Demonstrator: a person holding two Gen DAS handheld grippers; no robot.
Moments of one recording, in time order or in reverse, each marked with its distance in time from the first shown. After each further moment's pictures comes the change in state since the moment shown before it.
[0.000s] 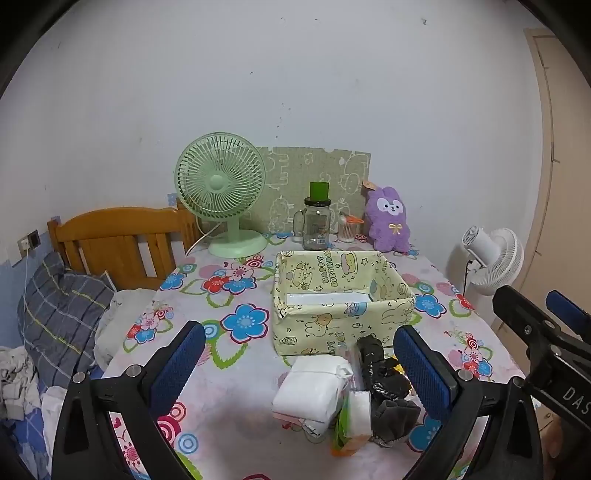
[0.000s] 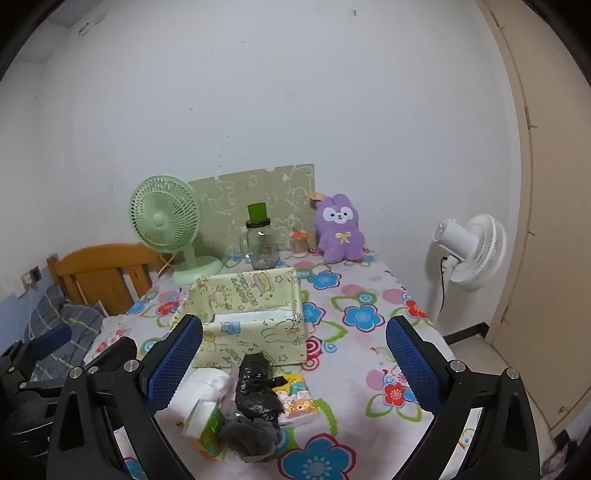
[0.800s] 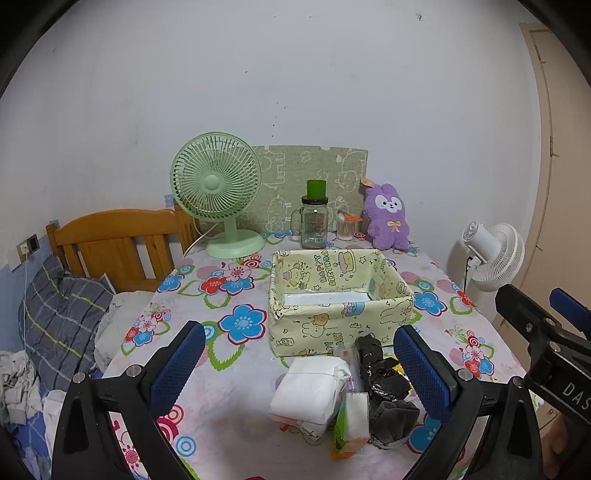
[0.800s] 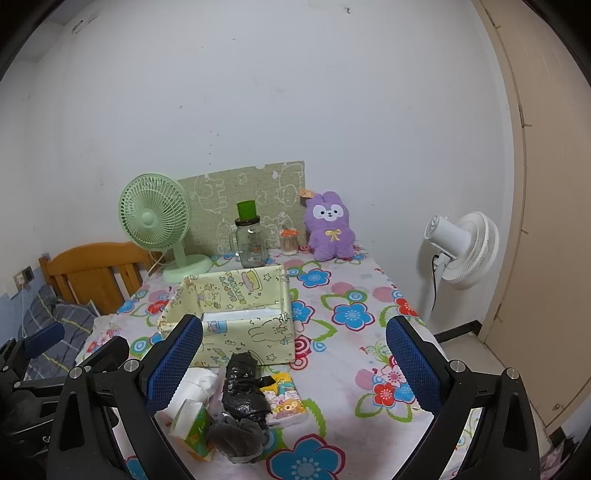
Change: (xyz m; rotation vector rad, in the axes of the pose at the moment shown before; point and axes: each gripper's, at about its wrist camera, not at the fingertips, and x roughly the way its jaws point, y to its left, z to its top) left arm 0.004 -0.007 0.001 0.021 0.007 0.003; right arm 0.004 -0.009 0.002 0.006 0.012 -0.024
